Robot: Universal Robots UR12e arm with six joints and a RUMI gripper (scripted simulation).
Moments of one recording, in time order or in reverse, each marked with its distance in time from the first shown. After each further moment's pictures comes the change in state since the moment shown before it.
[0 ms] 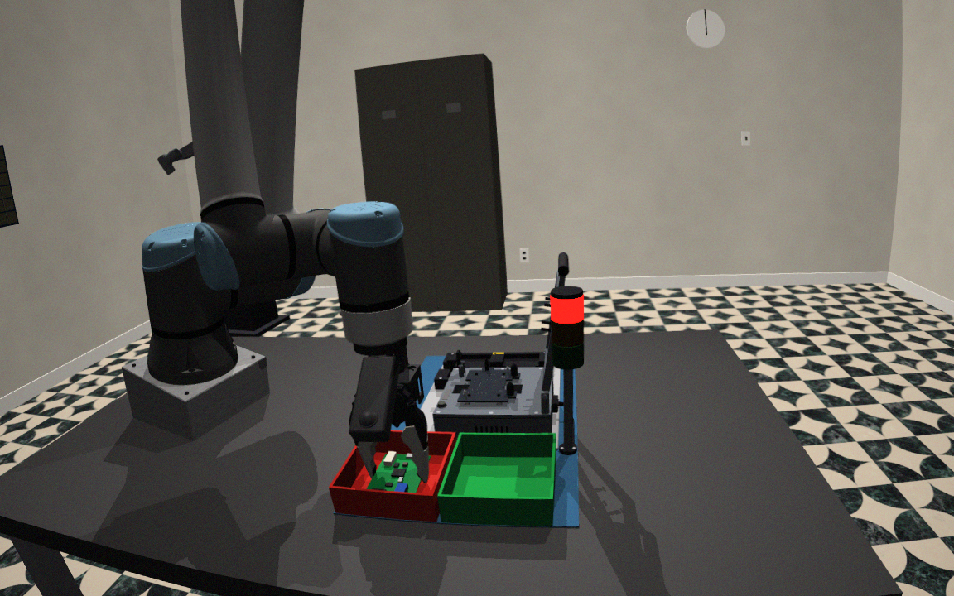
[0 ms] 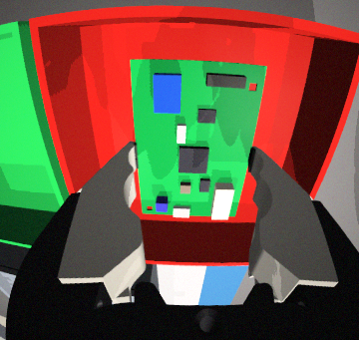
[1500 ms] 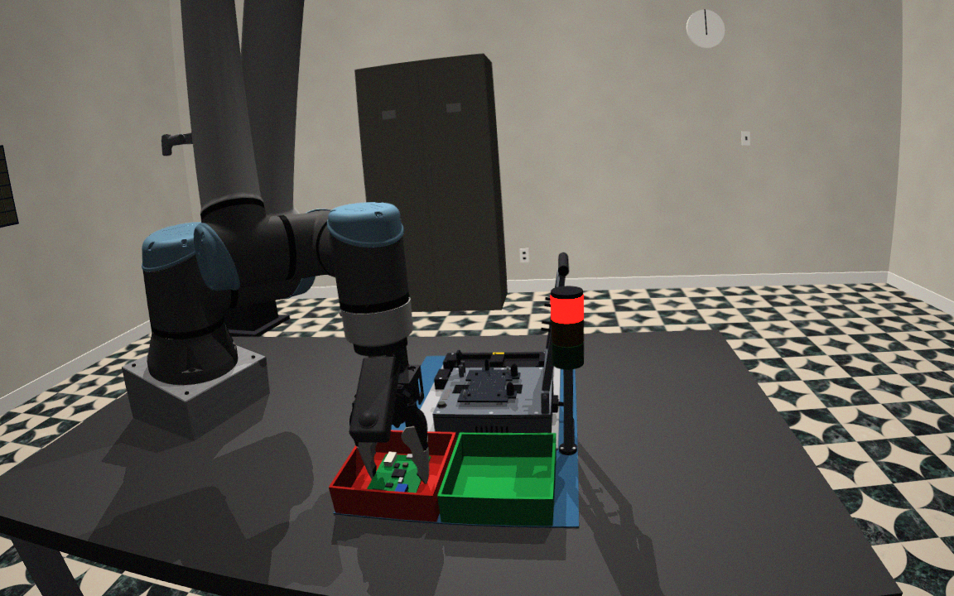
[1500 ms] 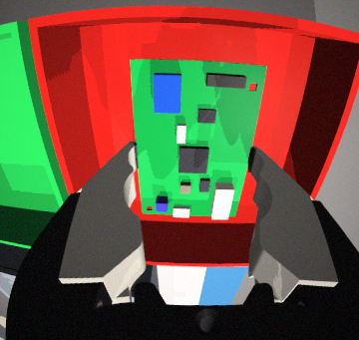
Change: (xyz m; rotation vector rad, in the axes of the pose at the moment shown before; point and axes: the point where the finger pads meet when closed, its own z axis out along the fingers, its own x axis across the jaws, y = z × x) arm 0.000 0.000 0.001 0.000 0.000 0.000
